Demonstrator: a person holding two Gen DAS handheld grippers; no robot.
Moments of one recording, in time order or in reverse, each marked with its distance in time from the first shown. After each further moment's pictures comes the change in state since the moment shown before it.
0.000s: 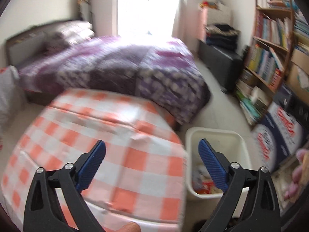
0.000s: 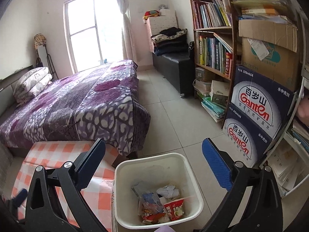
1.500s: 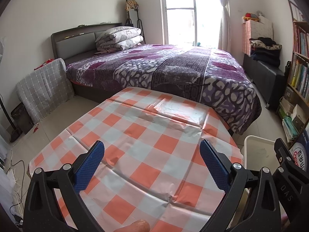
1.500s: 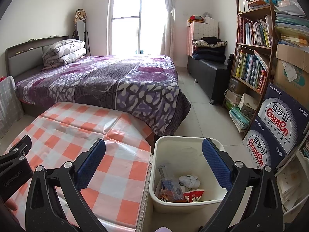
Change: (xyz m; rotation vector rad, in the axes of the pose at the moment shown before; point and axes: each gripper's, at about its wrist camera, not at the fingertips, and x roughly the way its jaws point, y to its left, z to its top) left arm -0.023 0.083 -0.035 -0.110 -0.019 0.279; right arm -0.033 0.097 -0.082 -0.255 -0.012 0.149
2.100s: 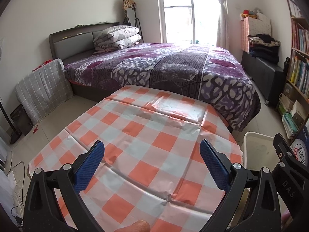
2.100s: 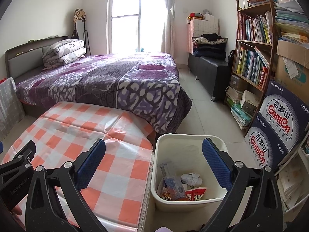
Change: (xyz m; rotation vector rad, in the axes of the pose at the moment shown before) left arm 0.002 -0.003 -0.003 0.012 0.008 -0.005; right arm 0.001 0.002 0.000 0.008 0.012 0.007
